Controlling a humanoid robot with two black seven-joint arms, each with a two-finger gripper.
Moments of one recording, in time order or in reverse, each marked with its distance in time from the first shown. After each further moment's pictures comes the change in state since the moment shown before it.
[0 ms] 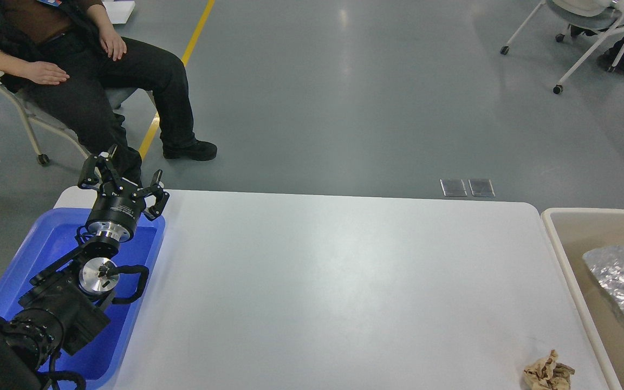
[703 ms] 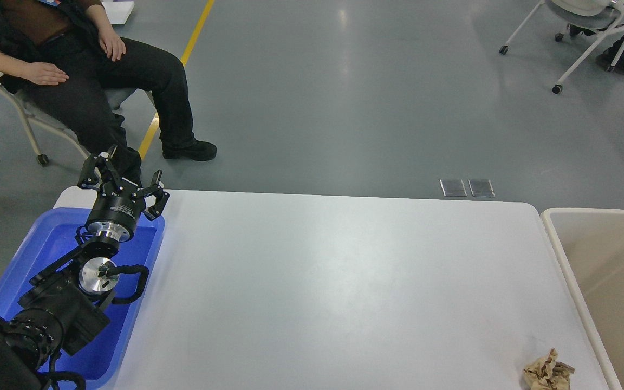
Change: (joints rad) left arm 0.000 0.000 0.000 0.000 0.000 -0.001 0.000; right arm 0.100 0.006 0.100 0.060 0.025 -0.001 0.009
